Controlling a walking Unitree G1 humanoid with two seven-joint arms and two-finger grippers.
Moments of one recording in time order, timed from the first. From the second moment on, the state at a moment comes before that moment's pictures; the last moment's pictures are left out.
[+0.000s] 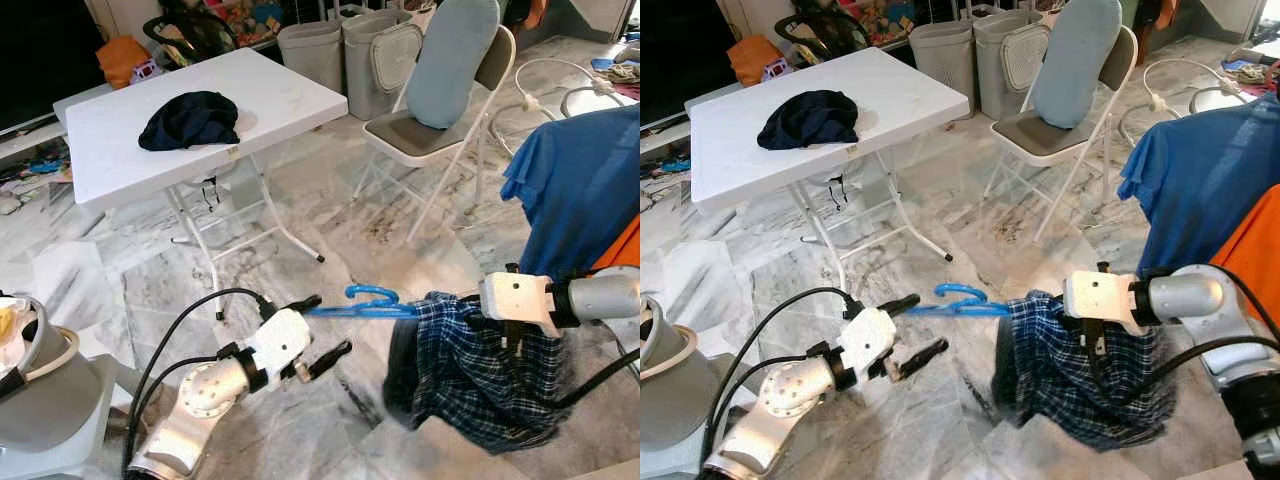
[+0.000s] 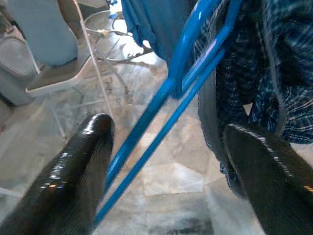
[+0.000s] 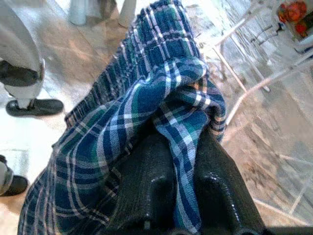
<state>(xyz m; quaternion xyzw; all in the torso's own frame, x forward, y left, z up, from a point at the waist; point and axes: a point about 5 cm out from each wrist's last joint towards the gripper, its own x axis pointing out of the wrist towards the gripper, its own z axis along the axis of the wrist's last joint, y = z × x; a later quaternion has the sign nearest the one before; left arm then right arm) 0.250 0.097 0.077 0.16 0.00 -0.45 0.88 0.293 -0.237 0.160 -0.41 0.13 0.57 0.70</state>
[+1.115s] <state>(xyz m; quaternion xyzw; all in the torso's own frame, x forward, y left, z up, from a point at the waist) 0.259 0.093 0.080 0.11 0.04 -0.55 0.83 0.276 -0.236 0.168 -0.38 0.11 0.65 0.65</state>
